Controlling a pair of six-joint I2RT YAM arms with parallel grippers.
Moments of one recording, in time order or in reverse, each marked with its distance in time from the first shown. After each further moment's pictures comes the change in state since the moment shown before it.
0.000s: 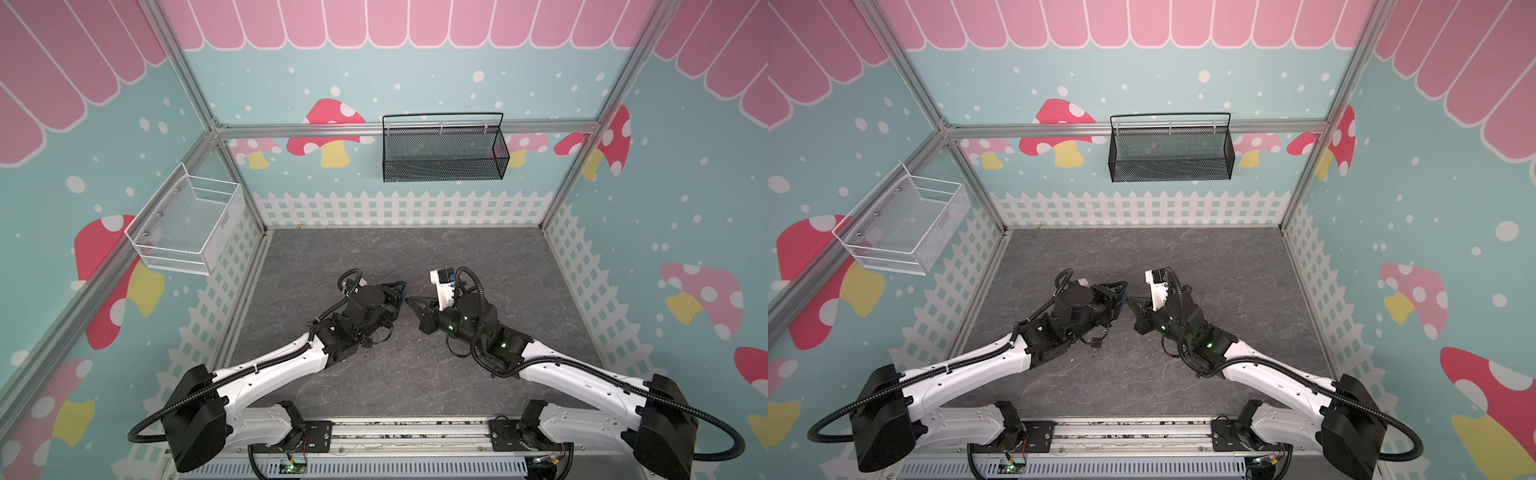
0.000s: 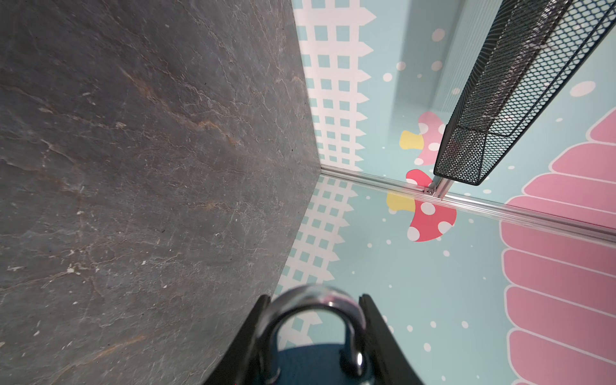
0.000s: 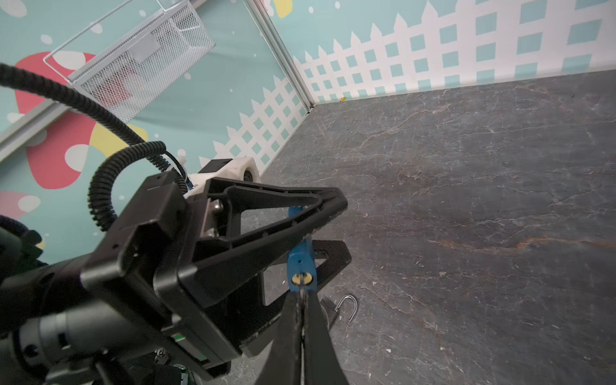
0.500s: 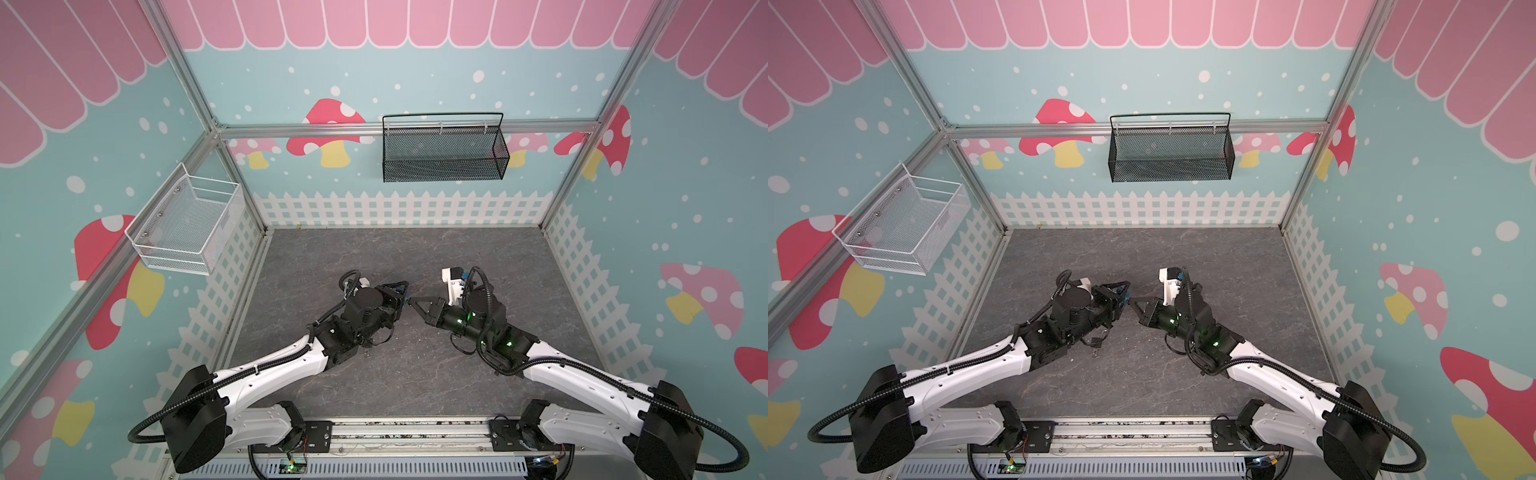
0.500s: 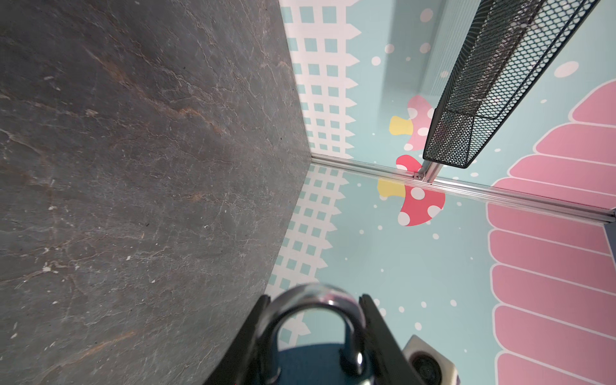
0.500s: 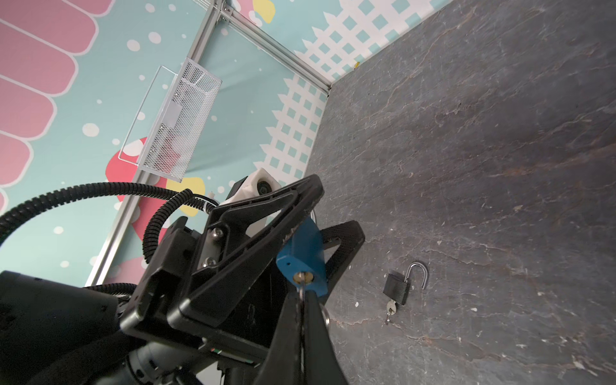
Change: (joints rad) left arm 0.002 -0.005 -0.031 0.074 0.037 0.024; right arm -0.070 -0.032 -0.039 0.033 -0.152 0.412
